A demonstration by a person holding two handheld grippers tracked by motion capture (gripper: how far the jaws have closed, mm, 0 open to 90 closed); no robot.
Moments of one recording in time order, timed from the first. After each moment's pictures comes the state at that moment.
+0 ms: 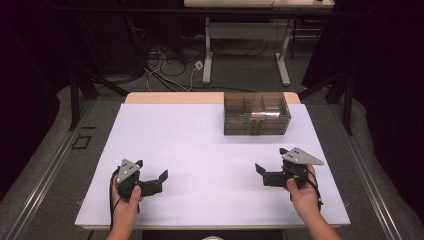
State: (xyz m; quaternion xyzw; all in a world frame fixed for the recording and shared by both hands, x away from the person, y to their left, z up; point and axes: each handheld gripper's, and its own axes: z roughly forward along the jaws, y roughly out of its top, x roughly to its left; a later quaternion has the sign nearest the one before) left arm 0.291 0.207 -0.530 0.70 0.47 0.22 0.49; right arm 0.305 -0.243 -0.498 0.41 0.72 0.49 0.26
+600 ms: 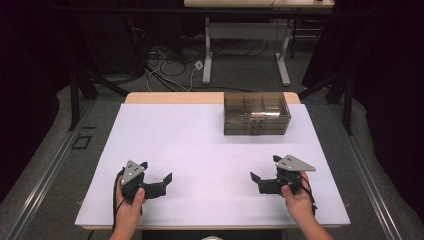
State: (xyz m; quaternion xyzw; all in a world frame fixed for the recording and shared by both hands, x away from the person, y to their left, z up) left arm 0.288 0.199 -0.531 0.71 0.46 0.21 0.49; right arm 0.302 -0.235 -0.524 0.40 0.74 0.48 0.24
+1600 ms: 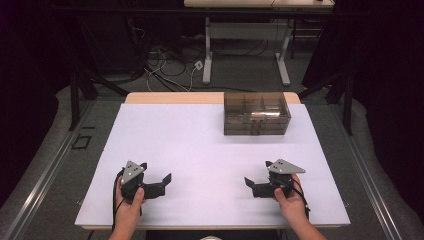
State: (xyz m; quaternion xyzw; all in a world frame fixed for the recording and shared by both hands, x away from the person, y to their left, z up) left arm 0.290 0.203 -0.536 0.71 0.46 0.20 0.48; right arm 0.305 -0.223 -0.547 0.40 0.76 0.48 0.21
